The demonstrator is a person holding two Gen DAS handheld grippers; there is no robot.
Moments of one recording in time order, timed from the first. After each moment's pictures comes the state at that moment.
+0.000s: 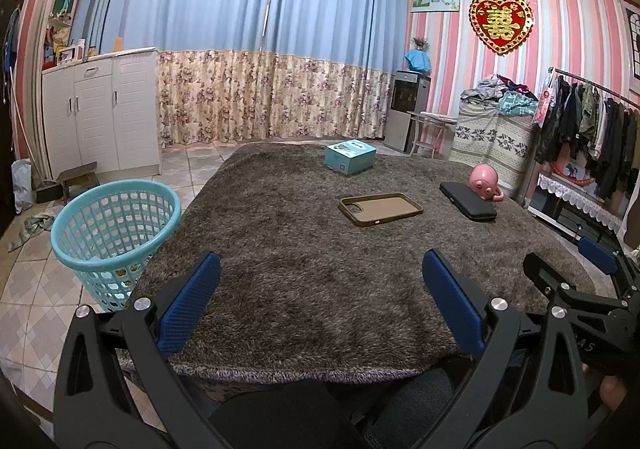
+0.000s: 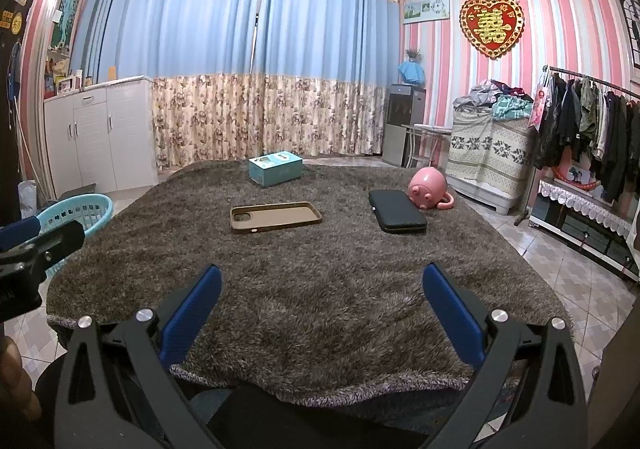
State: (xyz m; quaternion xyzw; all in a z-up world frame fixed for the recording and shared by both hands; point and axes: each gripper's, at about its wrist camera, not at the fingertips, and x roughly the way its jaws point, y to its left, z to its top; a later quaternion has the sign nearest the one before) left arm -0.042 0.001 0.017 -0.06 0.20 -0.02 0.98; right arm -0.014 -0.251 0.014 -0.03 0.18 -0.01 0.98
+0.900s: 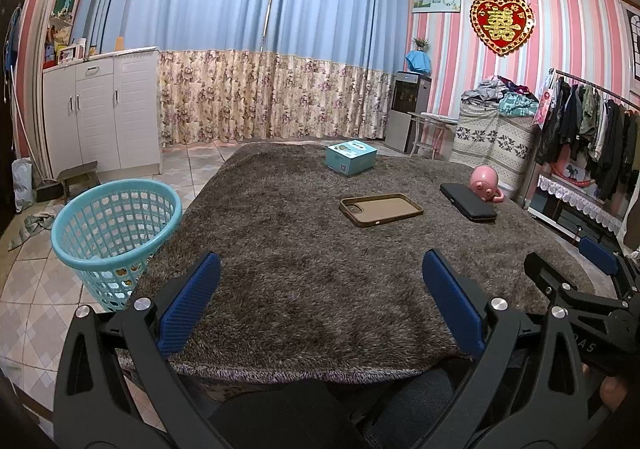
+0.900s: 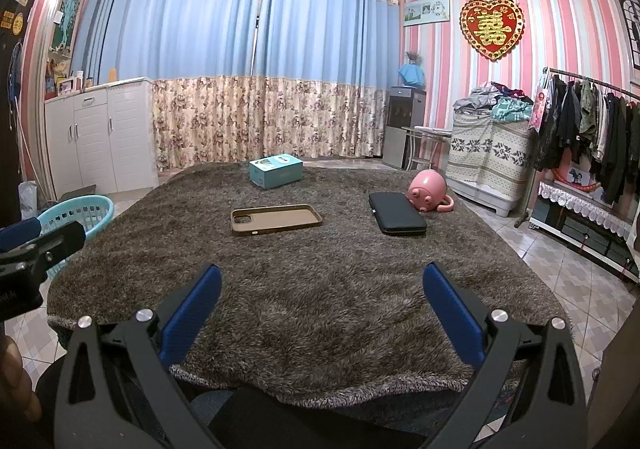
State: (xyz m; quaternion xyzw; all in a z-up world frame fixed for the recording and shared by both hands) left arm -0.042 0.003 0.019 -0.06 0.20 -0.02 0.98; right arm -0.015 -0.250 0.016 -0.03 0.17 -0.01 0.98
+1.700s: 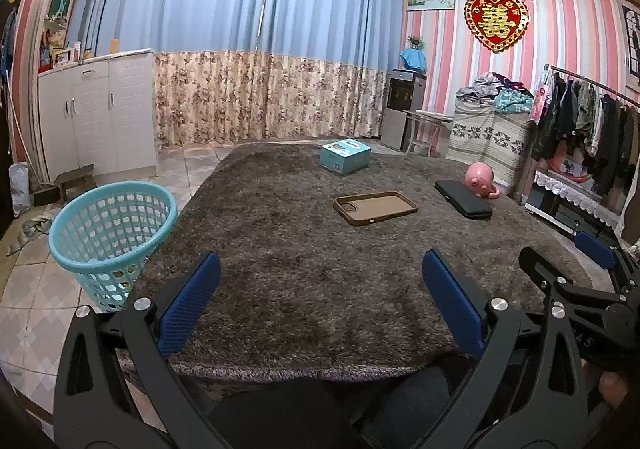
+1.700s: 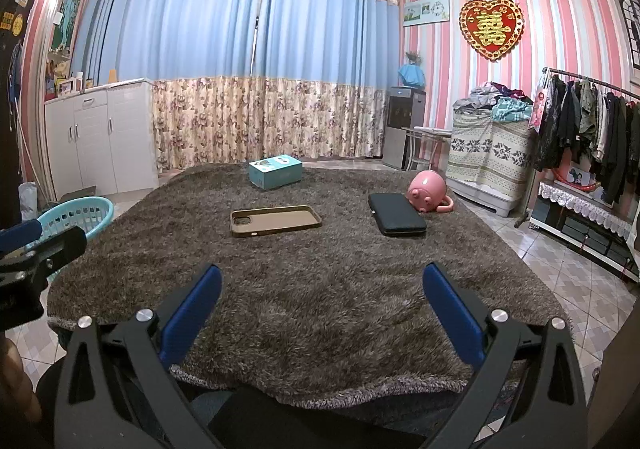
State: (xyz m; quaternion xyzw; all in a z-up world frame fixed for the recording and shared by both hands) left arm -0.042 0.007 0.018 -0.05 0.21 -0.03 0.98; right arm -0.014 -0.252 0.017 -0.02 0.17 0.00 0.98
